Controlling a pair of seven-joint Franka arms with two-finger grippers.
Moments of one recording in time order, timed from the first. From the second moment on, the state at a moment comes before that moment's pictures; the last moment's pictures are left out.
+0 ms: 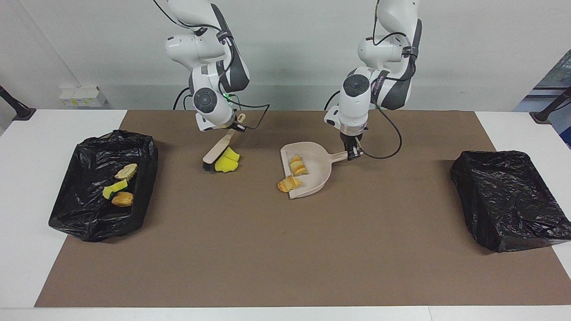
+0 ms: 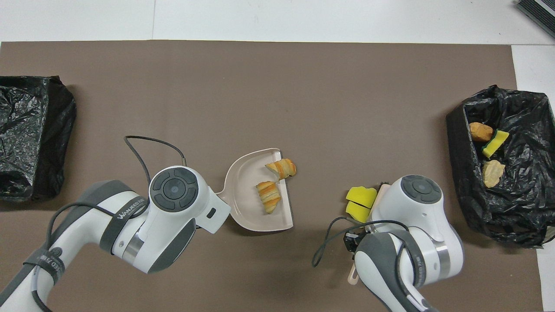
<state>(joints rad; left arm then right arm) -0.02 0.02 -0.52 -2.23 0.14 2.14 0.83 0.25 -0.04 0.10 -2.39 0.26 1.88 0.68</state>
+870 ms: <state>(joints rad) -0.04 0.02 -0.53 -2.22 0.18 2.11 0.76 0.45 0.24 0.15 -2.02 0.43 1.87 0.64</state>
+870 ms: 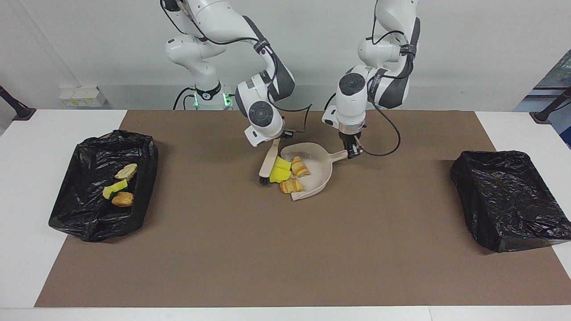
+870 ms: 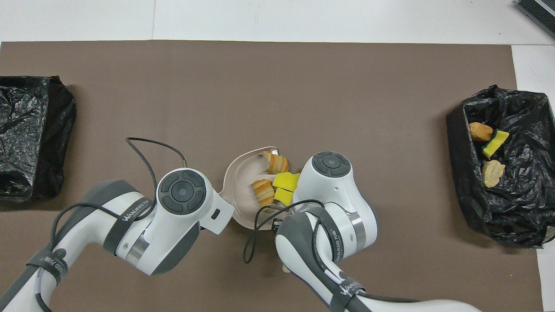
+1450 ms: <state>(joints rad) -0.02 0.03 -0.52 -2.22 0.17 2.16 0.82 0.47 0.29 0.20 -1.86 0.51 1.85 0.62</state>
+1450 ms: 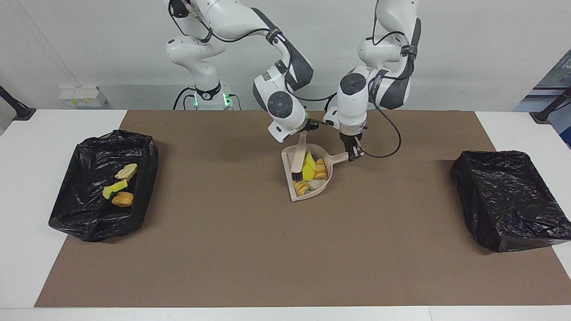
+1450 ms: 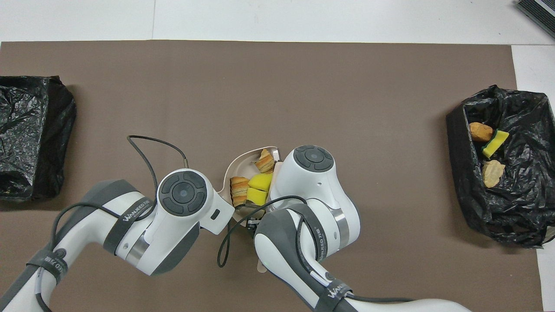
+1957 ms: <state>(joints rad) 0.07 0.07 -0.51 -2.22 0.01 2.23 1.09 0.48 0.30 0.20 -1.77 0.52 1.76 0.69</state>
